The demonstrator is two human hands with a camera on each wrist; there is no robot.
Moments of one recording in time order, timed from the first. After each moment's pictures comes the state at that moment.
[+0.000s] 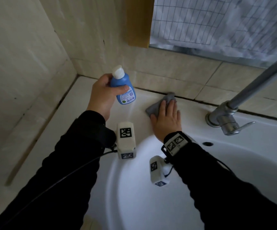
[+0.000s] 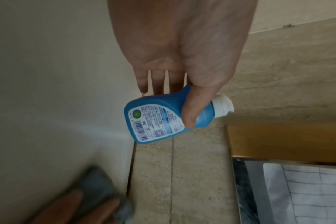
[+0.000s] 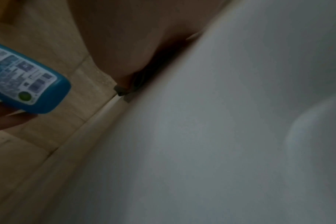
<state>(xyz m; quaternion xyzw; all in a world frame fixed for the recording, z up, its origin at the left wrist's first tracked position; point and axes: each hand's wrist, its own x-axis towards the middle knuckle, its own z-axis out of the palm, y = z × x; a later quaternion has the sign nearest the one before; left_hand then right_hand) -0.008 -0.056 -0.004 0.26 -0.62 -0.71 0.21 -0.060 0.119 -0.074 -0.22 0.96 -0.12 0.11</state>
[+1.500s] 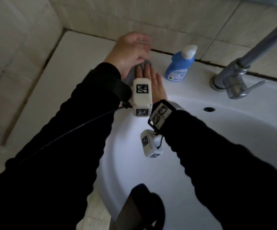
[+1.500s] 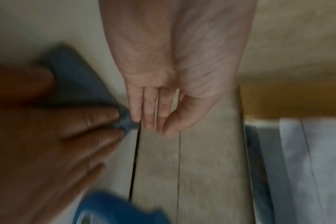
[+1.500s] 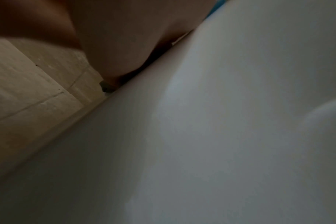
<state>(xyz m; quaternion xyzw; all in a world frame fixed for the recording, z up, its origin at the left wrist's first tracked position) -0.033 -0.003 -0.004 0.24 -0.66 -0.71 0.03 -0.036 0.101 -0.087 -0.37 0.92 -0.03 0.14</state>
